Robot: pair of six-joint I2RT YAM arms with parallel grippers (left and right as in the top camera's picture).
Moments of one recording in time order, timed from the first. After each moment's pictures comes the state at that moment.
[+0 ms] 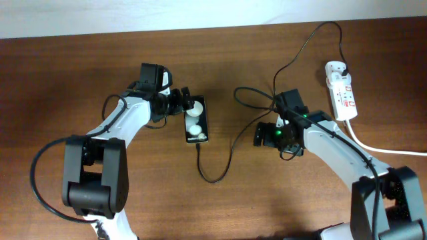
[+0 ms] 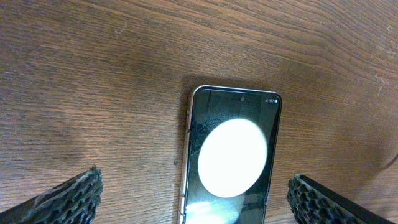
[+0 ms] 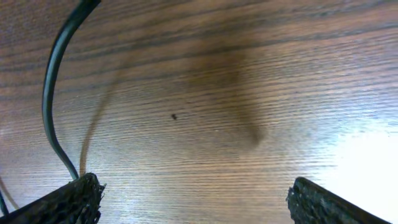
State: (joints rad) left arm -0.19 1.98 1.30 -0.44 0.27 -0.44; right arm 0.23 1.60 0.95 -0.68 -0.14 0.49
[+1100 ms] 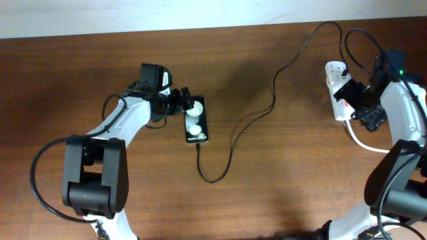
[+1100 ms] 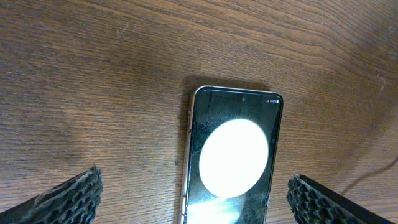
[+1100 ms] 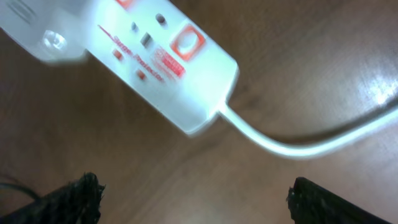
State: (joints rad) left arm -0.19 1.98 1.30 -0.44 0.27 -0.44; right arm -0.37 1.83 1.44 -0.96 -0.02 0.55
